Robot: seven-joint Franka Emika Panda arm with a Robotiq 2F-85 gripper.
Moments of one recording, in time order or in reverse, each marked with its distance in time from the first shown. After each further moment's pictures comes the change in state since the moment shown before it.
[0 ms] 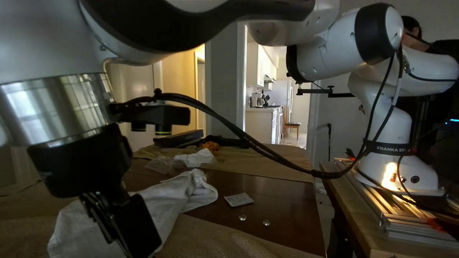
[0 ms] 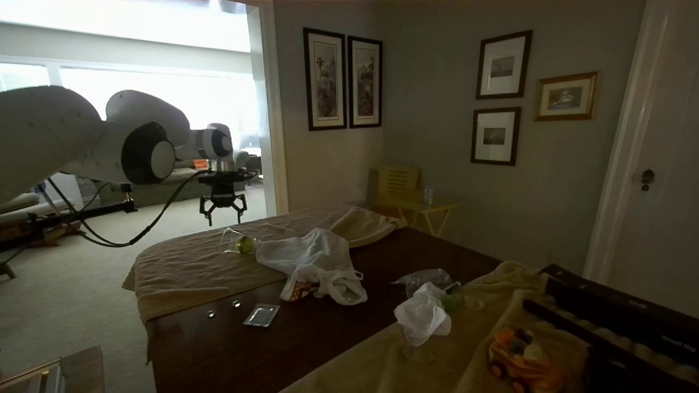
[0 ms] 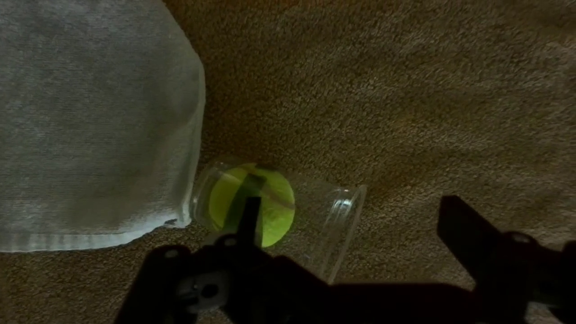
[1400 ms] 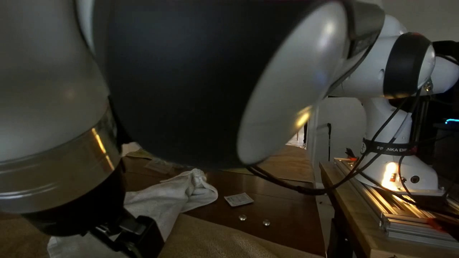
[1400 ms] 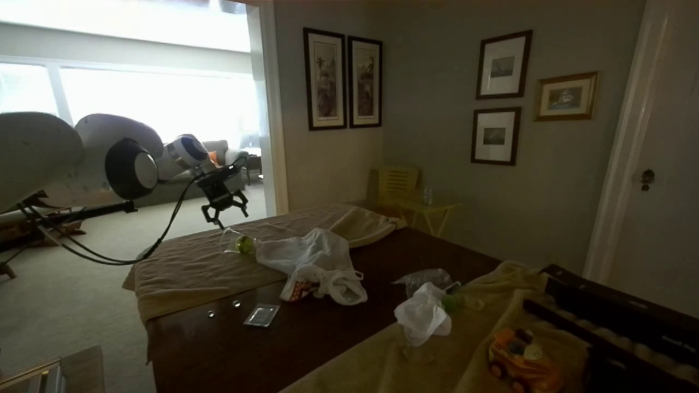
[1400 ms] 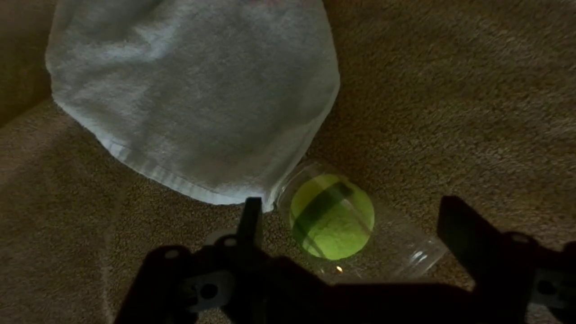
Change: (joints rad) arm 0.197 0.140 -0.264 0.184 -0.198 -0.038 -0.247
